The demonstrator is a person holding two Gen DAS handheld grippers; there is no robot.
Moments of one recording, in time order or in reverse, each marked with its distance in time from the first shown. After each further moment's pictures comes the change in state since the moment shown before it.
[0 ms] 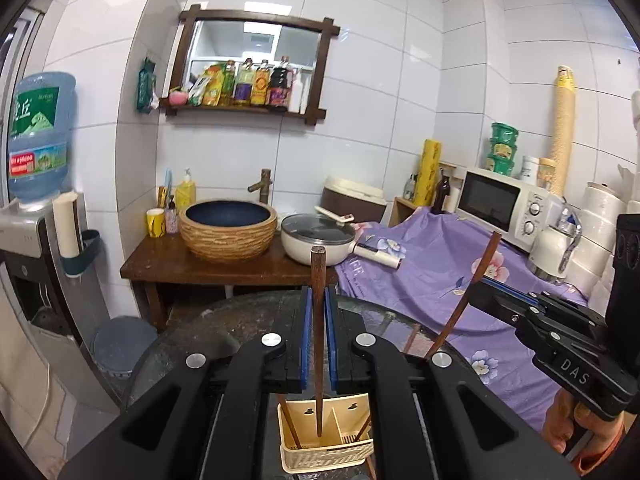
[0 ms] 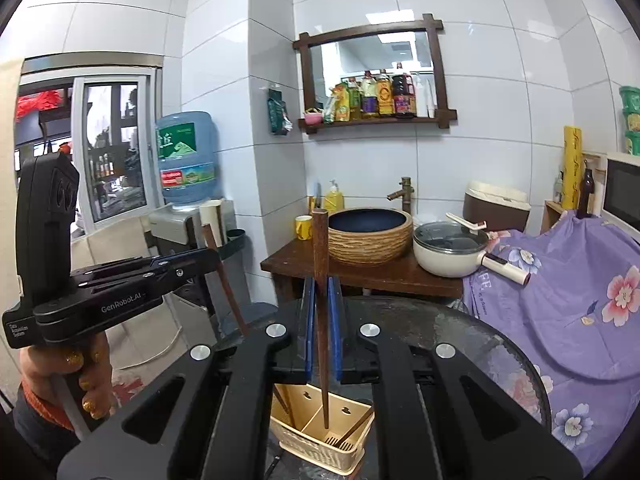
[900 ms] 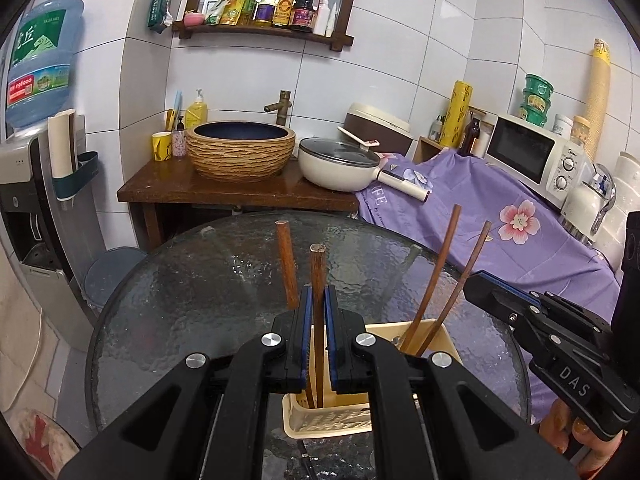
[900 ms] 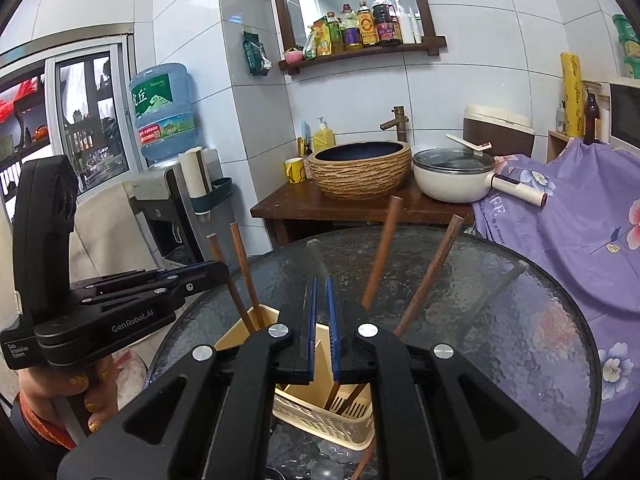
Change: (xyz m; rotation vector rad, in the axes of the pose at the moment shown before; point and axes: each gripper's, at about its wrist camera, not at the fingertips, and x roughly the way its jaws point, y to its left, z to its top) left arm 0.070 0.028 -0.085 -0.061 0.196 0.029; right arm 0.073 -0.018 -0.101 0.089 0.150 0.003
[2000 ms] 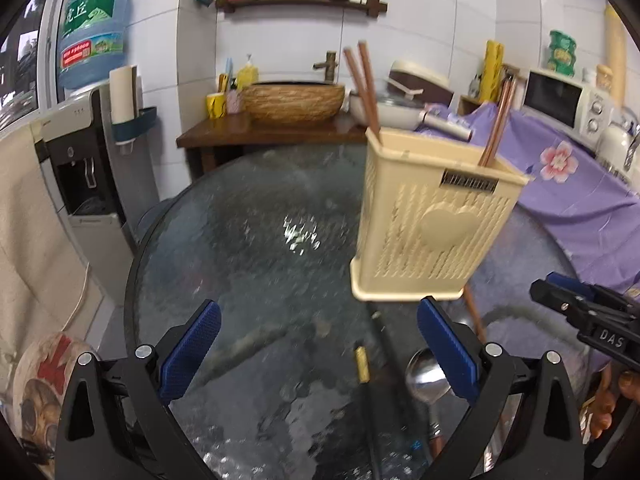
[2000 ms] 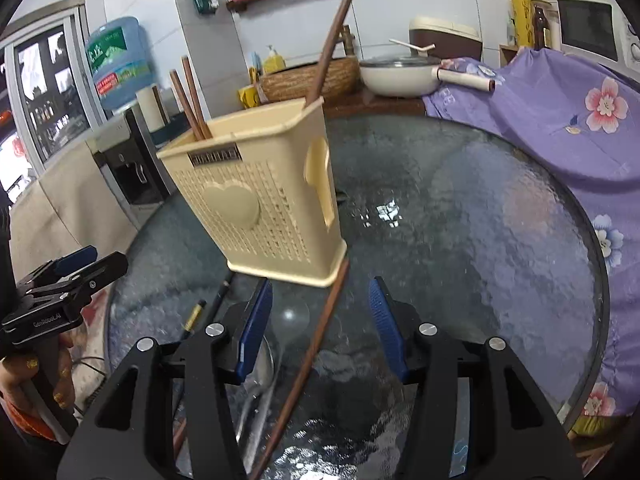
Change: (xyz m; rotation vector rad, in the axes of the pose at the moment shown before) left arm -0.030 0.028 -0.148 0.011 0.098 0.201; right arm -0.030 -0.025 -0.158 0.121 0.227 -0.141
